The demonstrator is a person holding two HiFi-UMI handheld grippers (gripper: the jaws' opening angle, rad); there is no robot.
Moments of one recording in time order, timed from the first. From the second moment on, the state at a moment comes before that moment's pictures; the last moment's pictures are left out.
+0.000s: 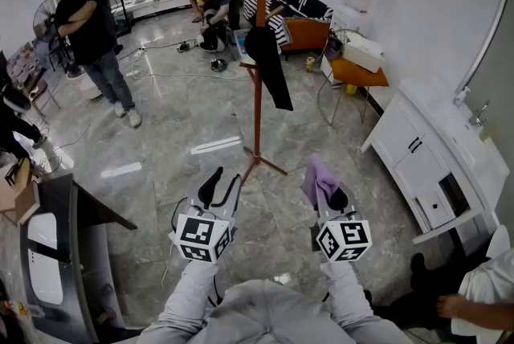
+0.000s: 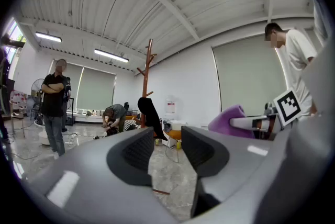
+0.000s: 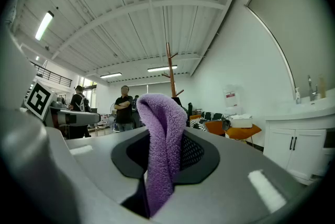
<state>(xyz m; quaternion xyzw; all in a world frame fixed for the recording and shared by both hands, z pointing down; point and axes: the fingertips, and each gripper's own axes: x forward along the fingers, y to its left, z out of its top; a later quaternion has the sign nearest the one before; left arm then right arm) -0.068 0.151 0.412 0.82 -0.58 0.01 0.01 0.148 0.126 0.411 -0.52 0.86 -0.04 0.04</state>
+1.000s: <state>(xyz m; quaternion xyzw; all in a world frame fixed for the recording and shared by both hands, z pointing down) -0.037 0.133 0.411 0.80 -0.60 0.02 0.01 0.182 0.105 0.414 -0.49 0.86 -0.05 0.07</state>
